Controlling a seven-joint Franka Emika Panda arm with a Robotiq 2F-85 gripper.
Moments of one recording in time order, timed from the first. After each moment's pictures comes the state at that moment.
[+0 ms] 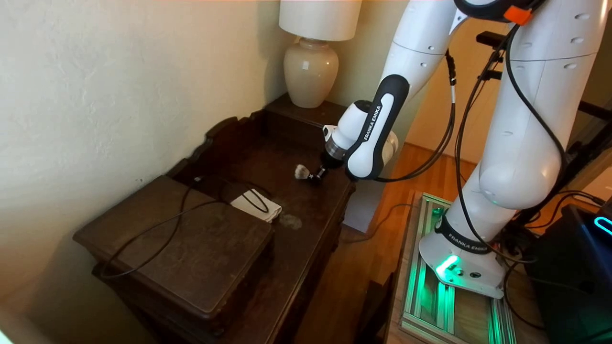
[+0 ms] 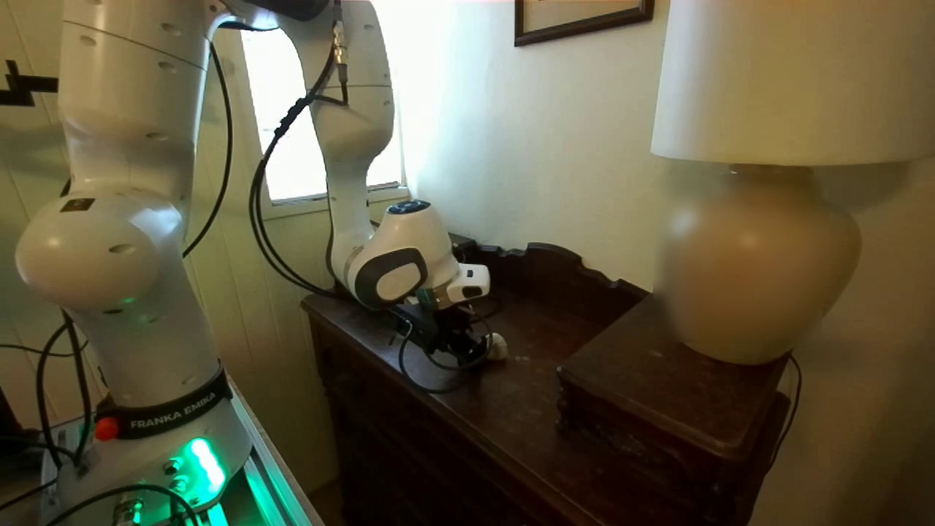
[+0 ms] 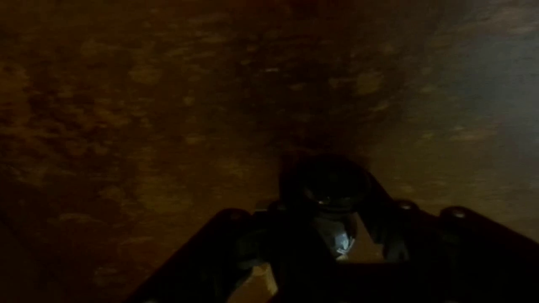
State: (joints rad) arm -0.25 0.31 0.00 -2.76 -0.10 3.42 -0.12
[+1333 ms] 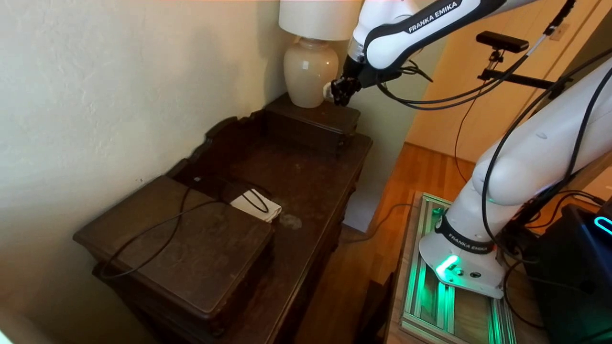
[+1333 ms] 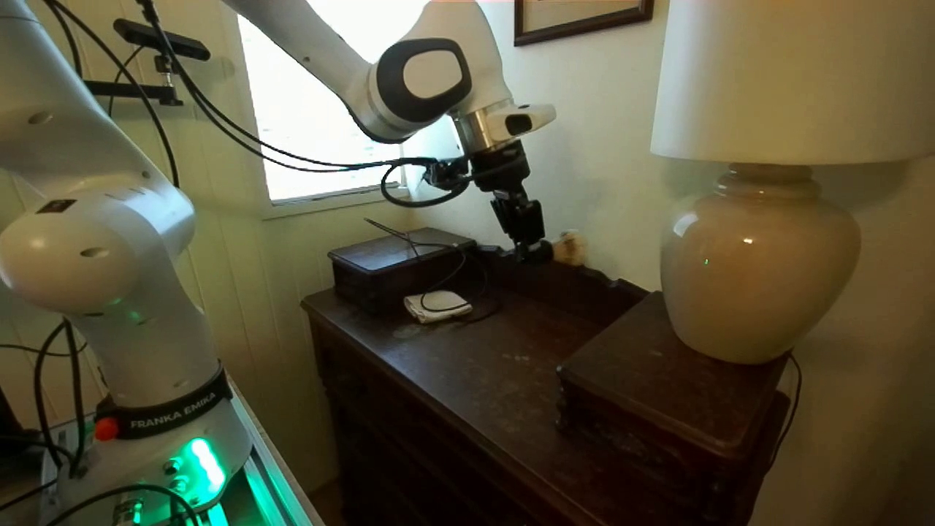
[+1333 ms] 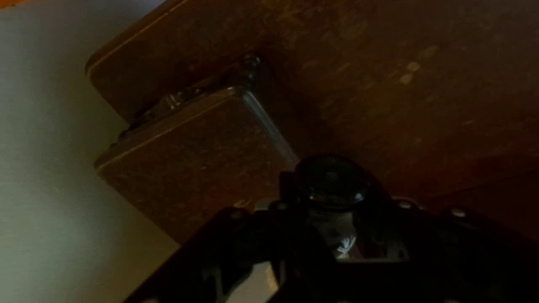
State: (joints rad) arm -0.39 -0.33 -0.06 -2.56 -0.28 2.56 0.26
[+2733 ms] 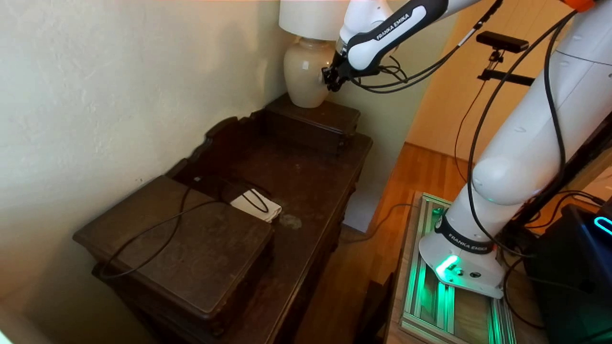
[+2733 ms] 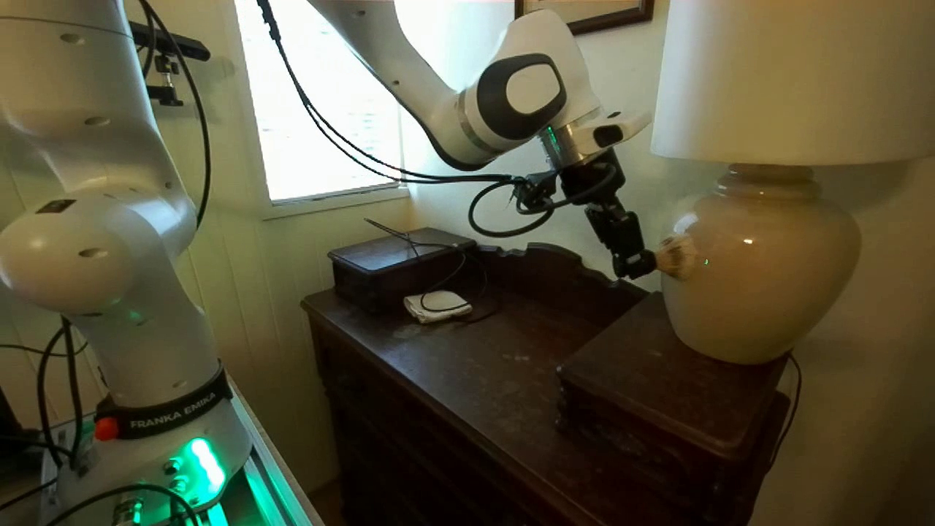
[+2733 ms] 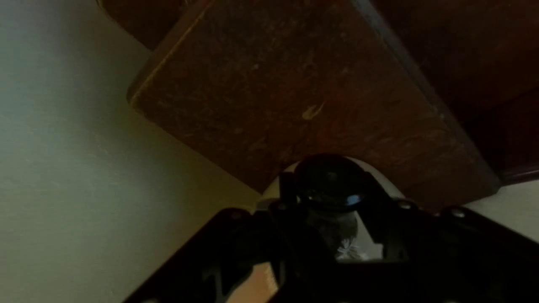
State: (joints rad) arm -0.40 0.00 -0.18 -2.26 -0.43 2.71 0.53
